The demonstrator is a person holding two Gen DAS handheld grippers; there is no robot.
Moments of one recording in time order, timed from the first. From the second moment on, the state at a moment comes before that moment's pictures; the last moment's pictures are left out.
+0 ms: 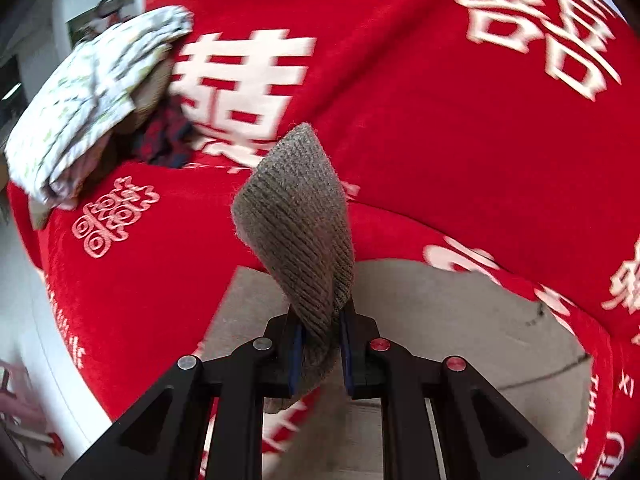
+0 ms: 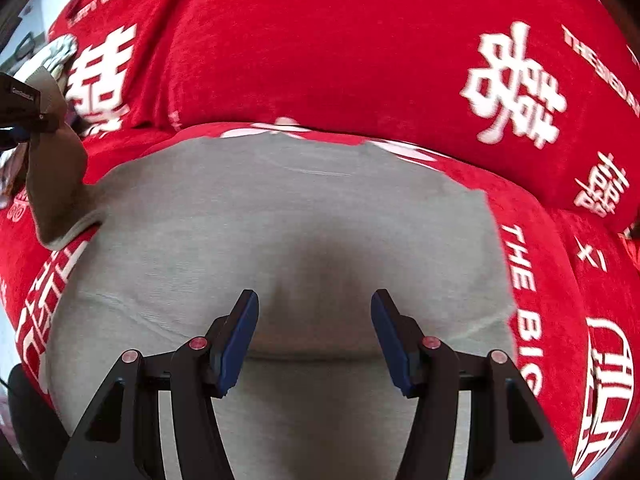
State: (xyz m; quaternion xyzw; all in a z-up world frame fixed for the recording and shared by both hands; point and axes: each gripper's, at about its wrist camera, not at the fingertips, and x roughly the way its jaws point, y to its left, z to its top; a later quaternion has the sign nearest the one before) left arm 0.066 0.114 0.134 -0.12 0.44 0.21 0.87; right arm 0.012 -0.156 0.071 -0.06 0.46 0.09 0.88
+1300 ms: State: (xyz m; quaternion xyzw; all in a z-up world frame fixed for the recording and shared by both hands) left arm 0.068 -0.195 0.100 0.07 0.48 0.02 0.88; right arm -0.003 -0.311 0.049 0.05 0.45 0.02 0.89
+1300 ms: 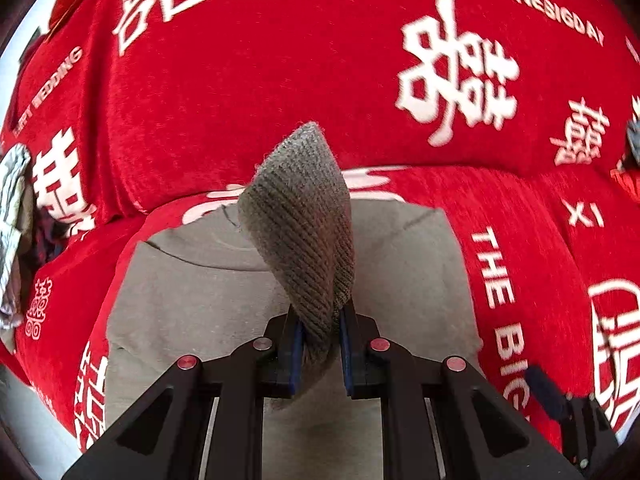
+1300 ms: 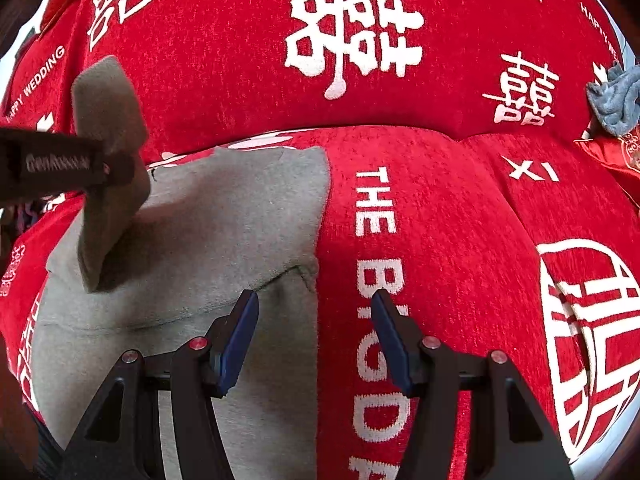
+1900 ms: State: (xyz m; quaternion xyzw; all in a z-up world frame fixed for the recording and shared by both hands) left arm 0.084 -0.158 0.046 -0.02 0.53 -0.06 0.85; right arm -0.005 -0.322 0.049 0.07 0.44 0.03 0.89
